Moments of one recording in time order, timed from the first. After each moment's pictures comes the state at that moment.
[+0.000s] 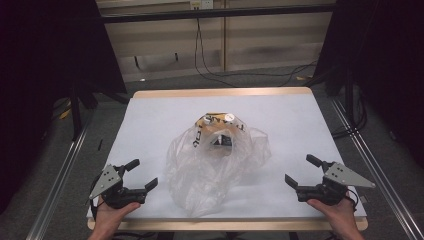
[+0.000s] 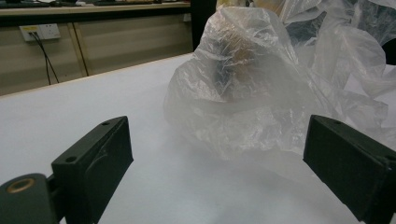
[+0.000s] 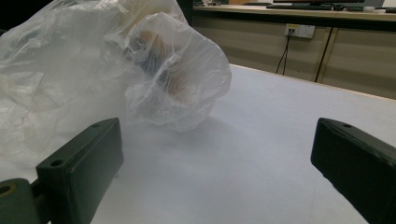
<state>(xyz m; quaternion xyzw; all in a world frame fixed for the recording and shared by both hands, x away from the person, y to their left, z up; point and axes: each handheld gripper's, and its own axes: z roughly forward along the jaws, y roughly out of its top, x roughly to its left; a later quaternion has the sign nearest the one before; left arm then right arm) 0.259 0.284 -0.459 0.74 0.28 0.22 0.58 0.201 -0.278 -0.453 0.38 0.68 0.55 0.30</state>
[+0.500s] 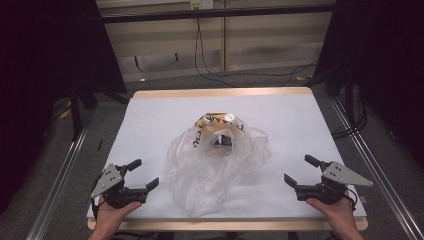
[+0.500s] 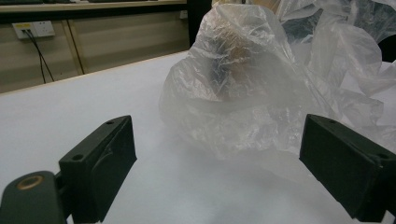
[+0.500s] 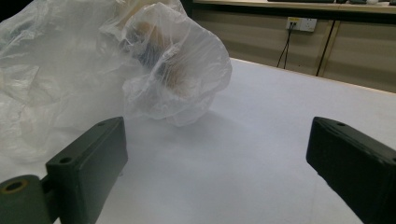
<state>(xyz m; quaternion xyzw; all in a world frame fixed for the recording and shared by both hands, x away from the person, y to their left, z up) 0.261 0.283 -0.459 0.74 0.28 0.21 0.57 0.203 -0.278 -0.455 0.39 0.69 0.54 0.29</state>
